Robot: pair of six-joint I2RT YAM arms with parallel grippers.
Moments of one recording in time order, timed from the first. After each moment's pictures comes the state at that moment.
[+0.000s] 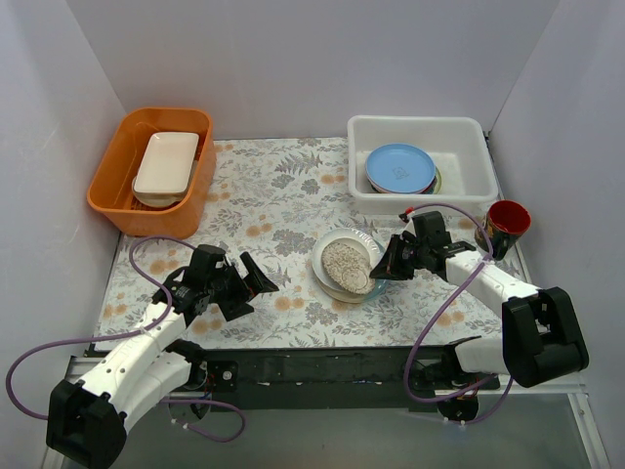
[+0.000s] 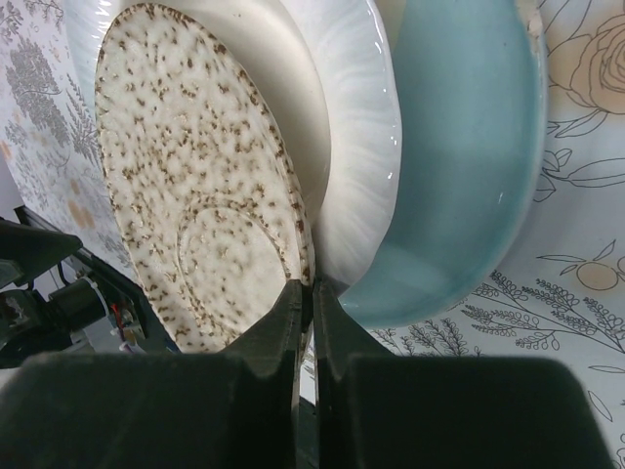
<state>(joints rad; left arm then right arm) -0.41 0.82 0.48 -0.55 0.31 -1.00 0.33 1.30 0.64 -0.30 -0.49 0.60</state>
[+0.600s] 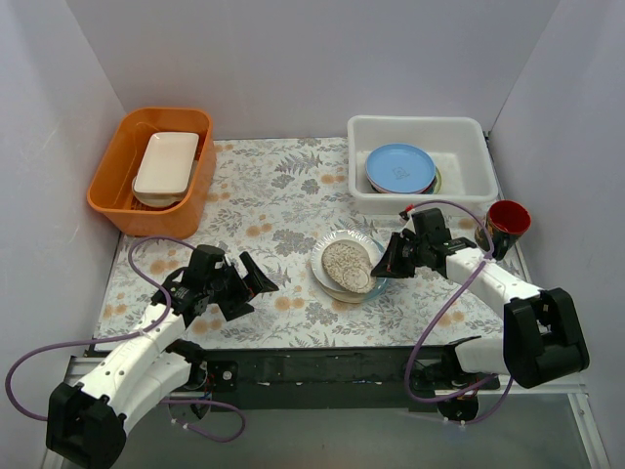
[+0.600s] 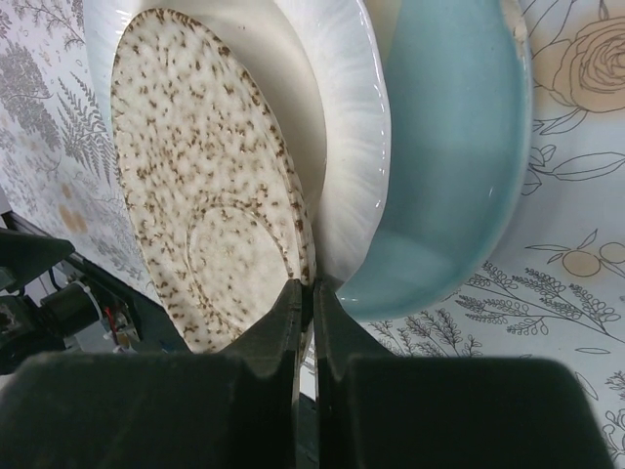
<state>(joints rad) -0.41 0.80 0.48 -0.55 0.31 -1.00 0.33 1.29 0.67 -0.35 -0.46 0.59</state>
